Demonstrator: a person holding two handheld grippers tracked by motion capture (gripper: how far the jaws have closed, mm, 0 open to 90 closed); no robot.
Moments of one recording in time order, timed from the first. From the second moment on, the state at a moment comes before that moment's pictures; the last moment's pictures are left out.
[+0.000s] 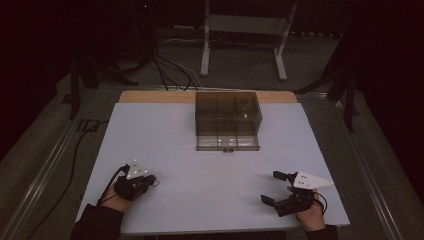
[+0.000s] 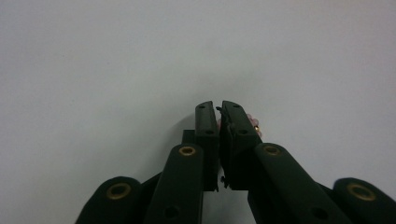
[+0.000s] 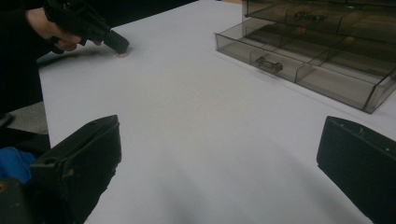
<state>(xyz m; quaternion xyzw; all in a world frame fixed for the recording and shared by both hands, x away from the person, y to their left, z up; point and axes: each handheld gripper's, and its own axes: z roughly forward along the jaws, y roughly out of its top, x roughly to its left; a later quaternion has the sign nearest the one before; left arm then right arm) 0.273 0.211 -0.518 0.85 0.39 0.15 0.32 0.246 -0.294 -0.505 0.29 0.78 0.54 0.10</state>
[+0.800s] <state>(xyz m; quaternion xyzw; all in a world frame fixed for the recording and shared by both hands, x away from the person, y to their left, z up) 0.271 0.209 -0.507 0.84 0.39 0.16 0.33 0.245 -0.295 -0.504 0.29 0.78 0.54 0.11</state>
